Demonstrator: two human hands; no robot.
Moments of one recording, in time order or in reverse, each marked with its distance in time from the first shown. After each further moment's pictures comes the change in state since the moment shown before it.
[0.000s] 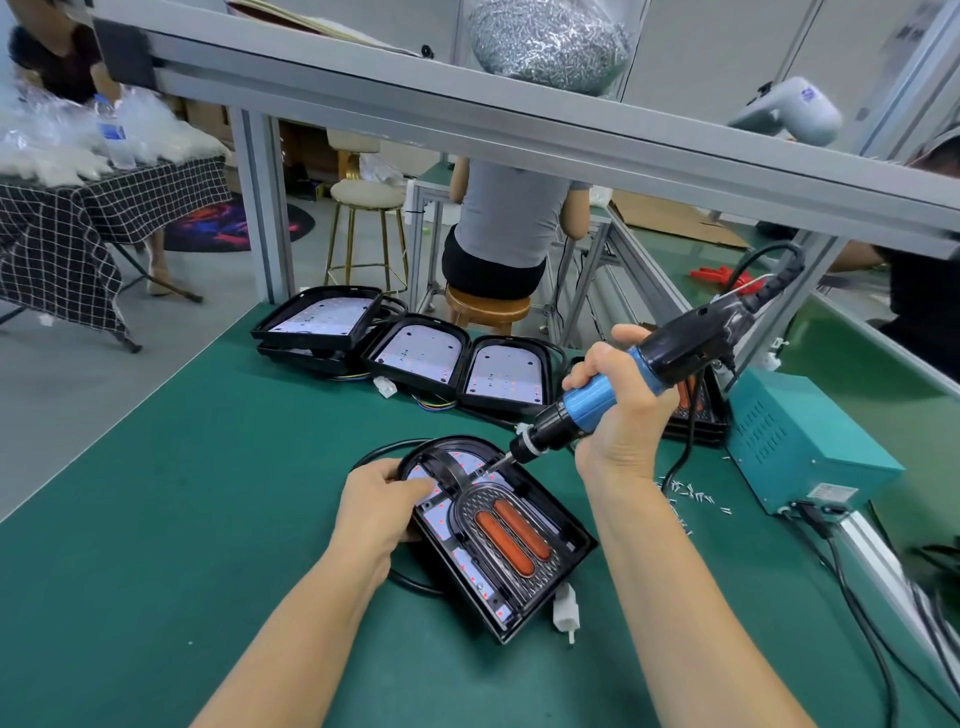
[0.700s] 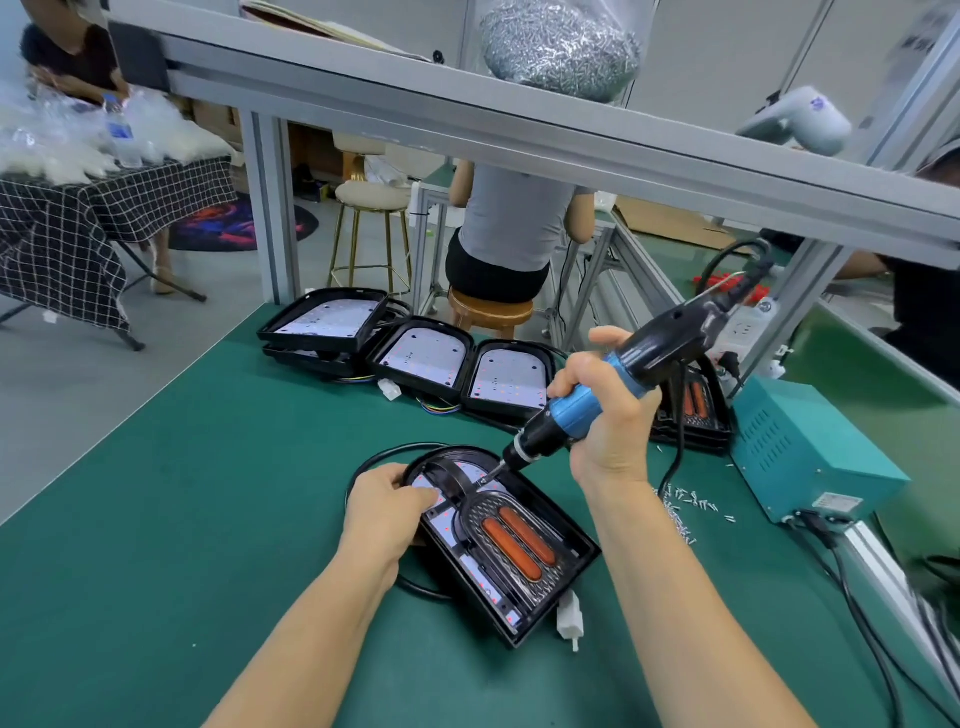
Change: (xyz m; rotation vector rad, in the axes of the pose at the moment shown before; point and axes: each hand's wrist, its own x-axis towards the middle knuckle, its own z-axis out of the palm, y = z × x) left_hand -0.002 -0.002 0.002 0.016 0.028 0.016; right_hand 0.000 0.008 0.004 -0.064 -0.149 0.028
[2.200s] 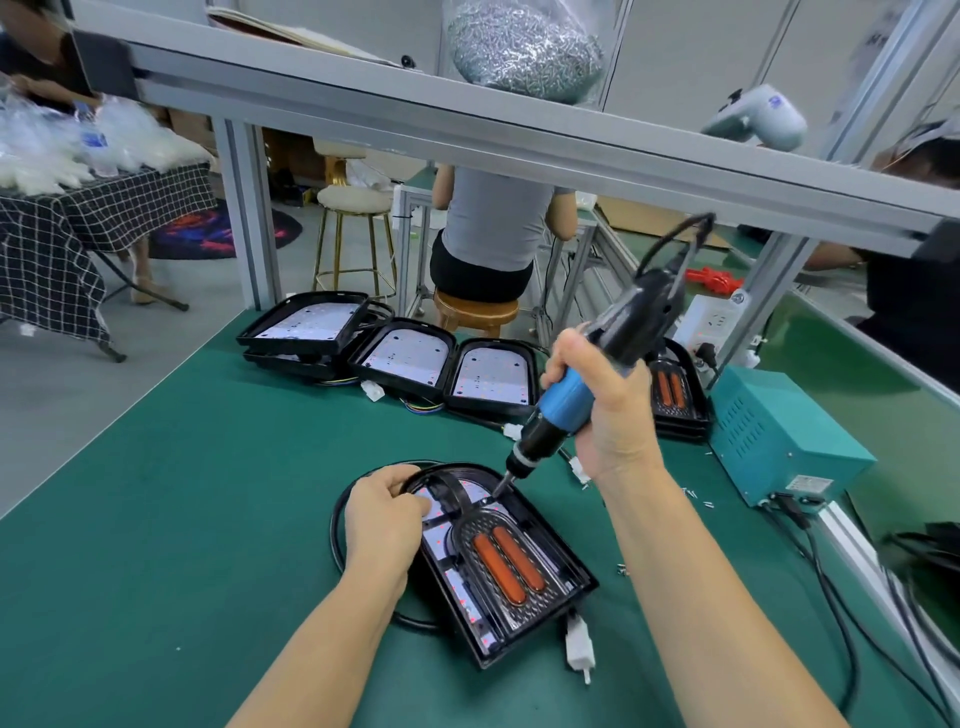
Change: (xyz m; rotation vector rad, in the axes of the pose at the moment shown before) left_hand -0.011 -0.005 0.018 -0.011 0.086 0.046; right_hand 0.002 -0.030 -0.013 -0.054 -0.169 0.134
